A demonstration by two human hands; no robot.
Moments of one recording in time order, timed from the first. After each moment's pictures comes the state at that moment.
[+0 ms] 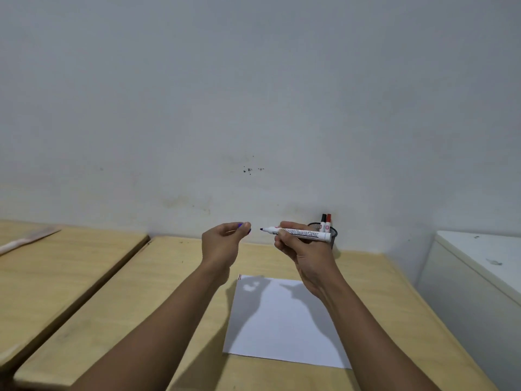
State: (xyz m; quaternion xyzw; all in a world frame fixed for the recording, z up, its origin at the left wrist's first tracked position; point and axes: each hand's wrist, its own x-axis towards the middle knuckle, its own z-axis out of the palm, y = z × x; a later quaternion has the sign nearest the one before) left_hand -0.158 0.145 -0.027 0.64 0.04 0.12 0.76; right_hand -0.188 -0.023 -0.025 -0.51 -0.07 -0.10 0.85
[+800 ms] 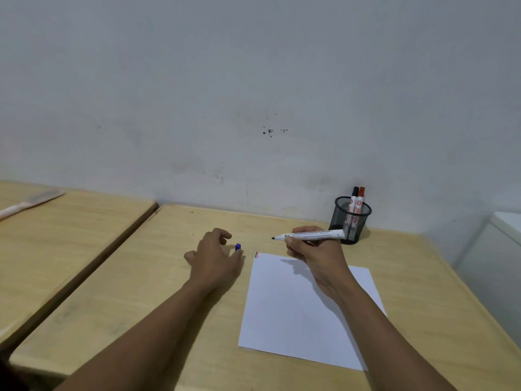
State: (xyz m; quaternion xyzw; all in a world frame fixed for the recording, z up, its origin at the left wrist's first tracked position) left_hand -0.111 0.203 -0.140 0.91 0.07 0.16 0.38; right_hand -0.128 -0.016 -0.105 -0.62 -0.02 -0.07 0.78
